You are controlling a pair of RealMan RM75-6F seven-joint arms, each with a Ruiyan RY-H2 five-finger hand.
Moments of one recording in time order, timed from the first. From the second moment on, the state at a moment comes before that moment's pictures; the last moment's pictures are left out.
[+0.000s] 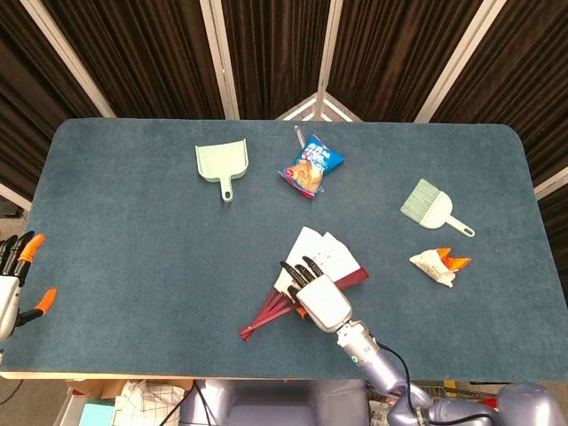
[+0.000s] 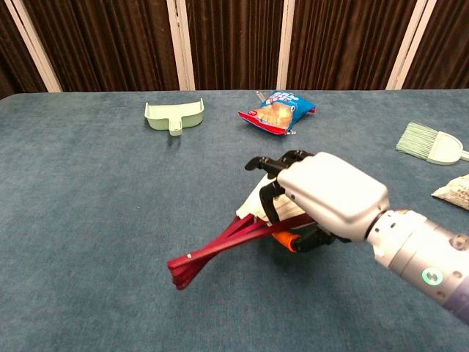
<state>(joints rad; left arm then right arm) -0.10 -1.13 -0.07 -1.58 1.51 1.53 0.02 0.55 -1.81 0.07 -1.33 -1.65 1.18 -0.36</state>
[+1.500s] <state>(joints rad) -0.16 -1.19 -0.03 -1.52 1.66 1.53 -0.31 1.03 -1.35 0.44 -2.08 -0.83 0.94 -0.67</state>
